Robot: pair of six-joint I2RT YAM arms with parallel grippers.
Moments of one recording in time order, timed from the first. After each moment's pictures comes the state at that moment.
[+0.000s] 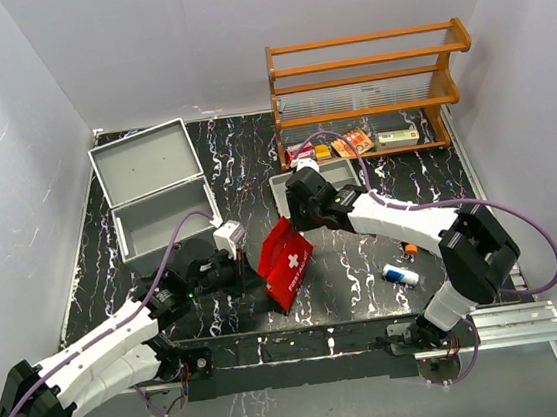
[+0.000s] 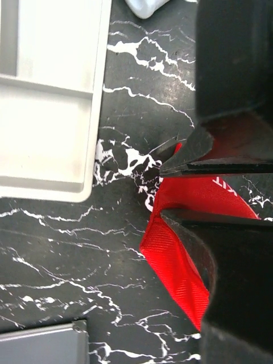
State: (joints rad) left arm -0.80 0.83 0.45 -0.19 0.29 -0.51; right arm 0.76 1.56 1.06 -0.36 0.13 0.50
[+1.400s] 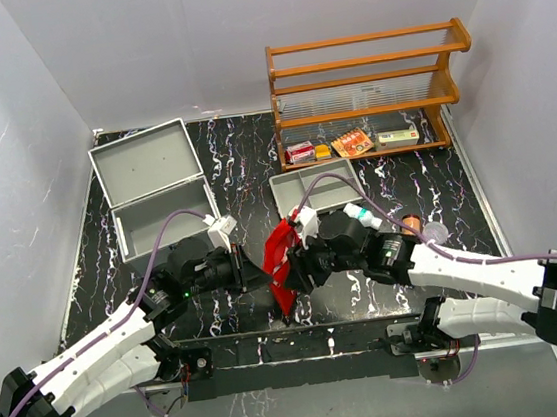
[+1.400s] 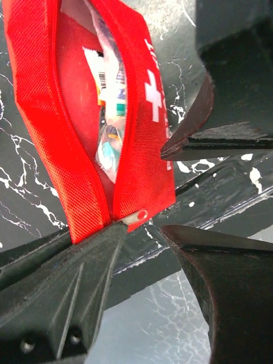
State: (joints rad) left arm -0.80 0.79 0.47 -0.15 0.35 -0.78; right arm 1.00 1.05 0.72 -0.23 -0.21 0.39
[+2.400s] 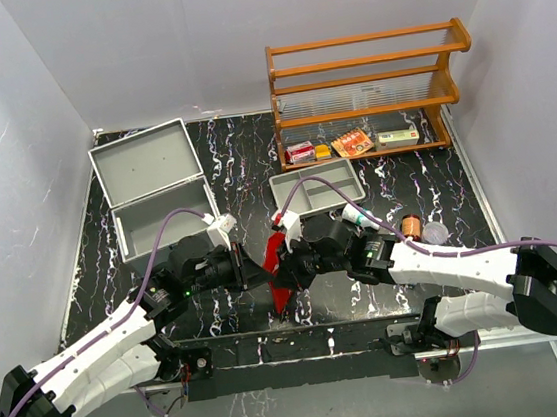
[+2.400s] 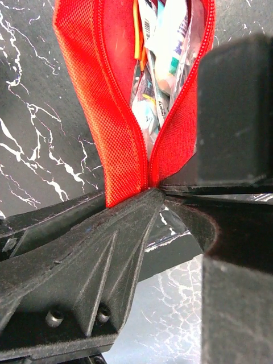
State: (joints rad) left arm -0.80 0.80 0.48 -0.15 0.33 -0.81; right arm 1.05 1.20 0.75 -0.09 -0.24 0.40
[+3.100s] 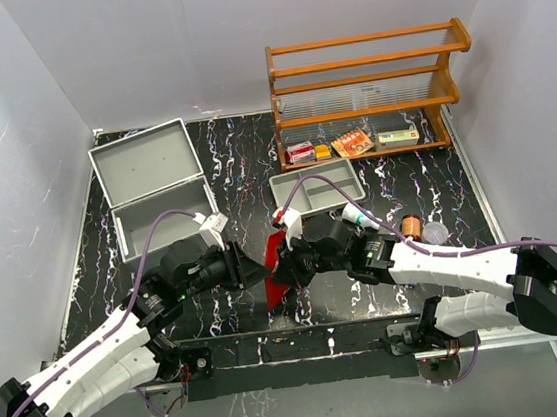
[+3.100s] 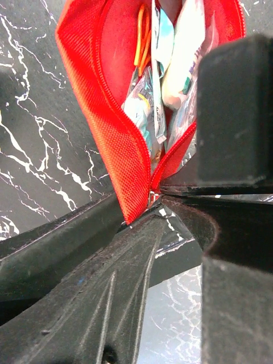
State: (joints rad) left arm -0.80 0.72 0.47 -0.15 0.27 -0.80; right arm 1.05 1.20 0.75 -0.08 -0.20 0.40
